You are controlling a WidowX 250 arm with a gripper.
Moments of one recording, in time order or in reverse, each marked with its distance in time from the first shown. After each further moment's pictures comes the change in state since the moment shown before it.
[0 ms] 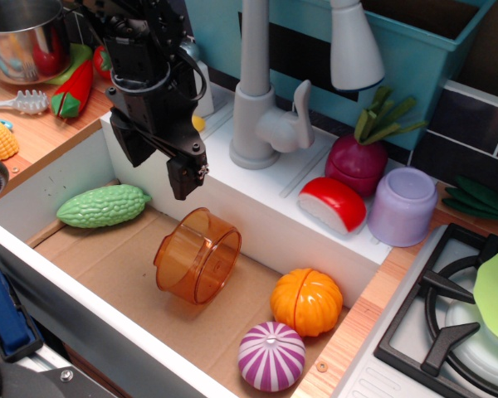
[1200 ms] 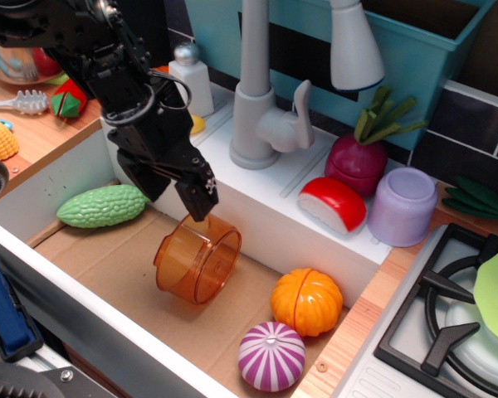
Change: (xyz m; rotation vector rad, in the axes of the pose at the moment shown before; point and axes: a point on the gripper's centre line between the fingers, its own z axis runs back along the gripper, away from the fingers) arm -0.007 -0.020 -0.021 -0.237 -0.060 0.119
